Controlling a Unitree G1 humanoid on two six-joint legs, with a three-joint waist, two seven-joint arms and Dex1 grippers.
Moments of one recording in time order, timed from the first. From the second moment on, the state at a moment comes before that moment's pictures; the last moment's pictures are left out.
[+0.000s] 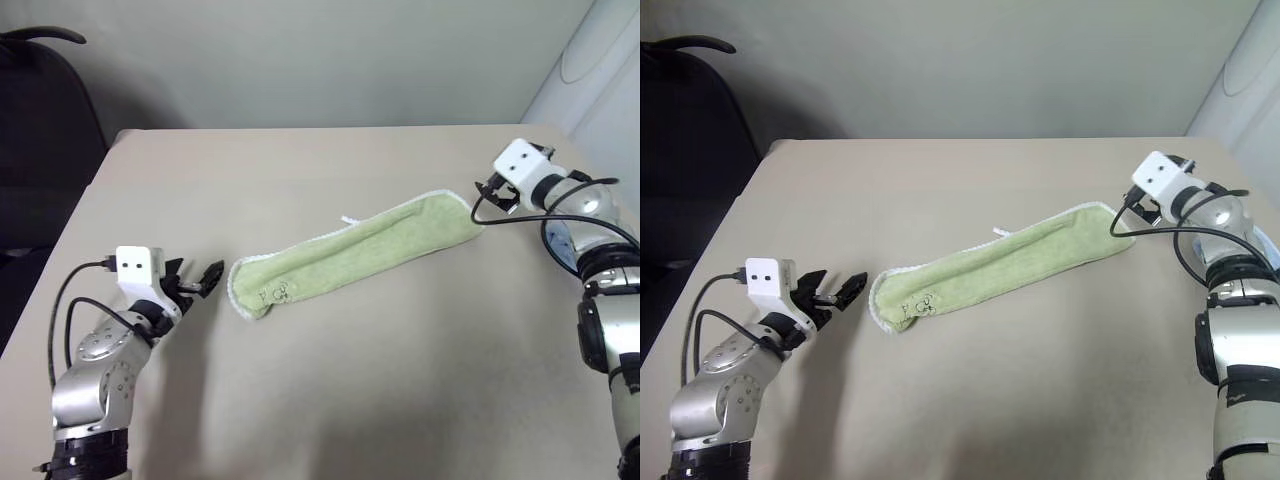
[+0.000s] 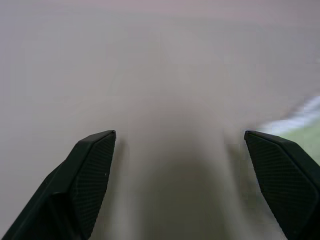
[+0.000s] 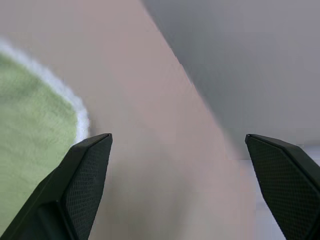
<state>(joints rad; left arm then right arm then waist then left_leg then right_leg) -0.08 0.54 0.37 -0.16 -0.47 0.53 -0.35 -1.08 -0.71 0.04 1.16 -0.16 -0.27 0.61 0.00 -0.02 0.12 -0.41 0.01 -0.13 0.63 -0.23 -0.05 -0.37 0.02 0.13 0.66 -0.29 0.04</state>
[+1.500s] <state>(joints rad) -0.05 0.63 0.17 -0.46 -0.53 0.50 -0.67 -0.97 -0.44 -0.60 1.09 0.56 0.61 0.35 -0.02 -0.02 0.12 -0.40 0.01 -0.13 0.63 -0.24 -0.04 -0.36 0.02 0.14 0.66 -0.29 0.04</state>
